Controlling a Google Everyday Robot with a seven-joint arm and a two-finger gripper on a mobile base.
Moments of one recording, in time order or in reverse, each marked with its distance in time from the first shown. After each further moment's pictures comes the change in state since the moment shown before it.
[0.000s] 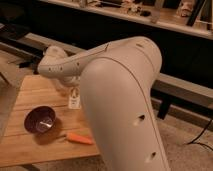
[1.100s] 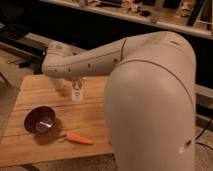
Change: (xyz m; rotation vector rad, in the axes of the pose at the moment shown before) arm -0.038 -0.028 -0.039 -0.050 -0.213 -0.034
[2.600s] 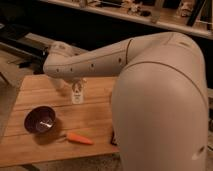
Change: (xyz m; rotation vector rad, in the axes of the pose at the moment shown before) arm 0.016 0.008 -0.015 -0.071 0.031 -0.094
